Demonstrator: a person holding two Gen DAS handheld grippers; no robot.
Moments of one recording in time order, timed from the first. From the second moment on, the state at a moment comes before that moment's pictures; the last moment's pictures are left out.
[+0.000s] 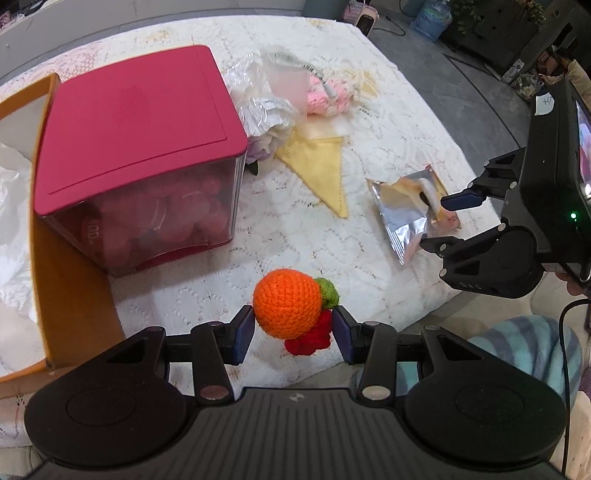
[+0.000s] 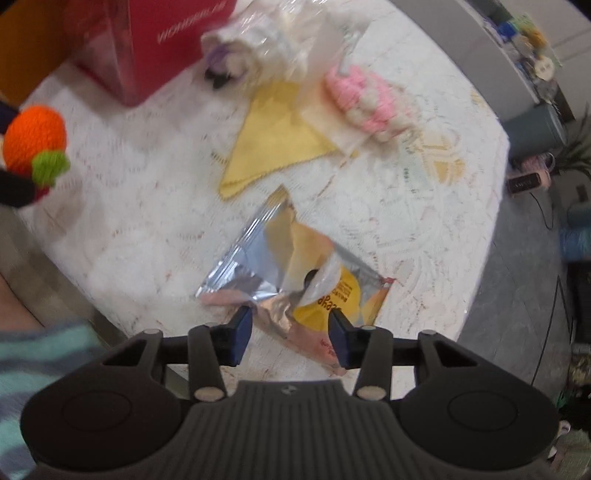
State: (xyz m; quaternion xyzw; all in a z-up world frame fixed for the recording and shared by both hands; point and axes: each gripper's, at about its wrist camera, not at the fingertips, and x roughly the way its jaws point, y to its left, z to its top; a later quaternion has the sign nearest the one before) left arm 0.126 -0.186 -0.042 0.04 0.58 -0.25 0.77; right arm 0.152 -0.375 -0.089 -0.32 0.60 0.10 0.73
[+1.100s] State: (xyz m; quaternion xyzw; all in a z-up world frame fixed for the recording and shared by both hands) left arm 0.104 -0.145 0.023 0.04 0.53 -0.26 0.81; right arm 0.125 -0.318 0.001 -0.33 0.50 0.11 0.79
